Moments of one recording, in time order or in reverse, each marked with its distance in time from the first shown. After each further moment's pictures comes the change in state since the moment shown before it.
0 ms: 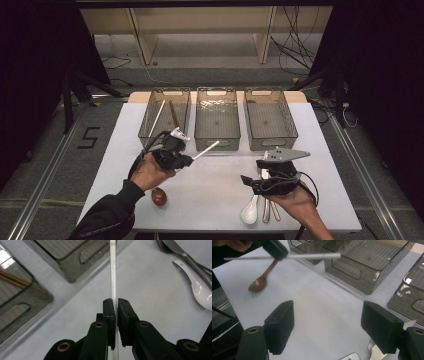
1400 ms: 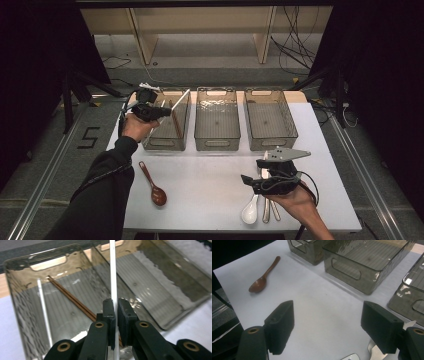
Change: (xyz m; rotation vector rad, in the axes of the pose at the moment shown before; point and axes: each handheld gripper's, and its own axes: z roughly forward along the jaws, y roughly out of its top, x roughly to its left) left arm 0.135 0.044 -0.002 -0.213 0.162 -0.250; right arm -0.001 0.000 0.000 -0.004 0.005 0.003
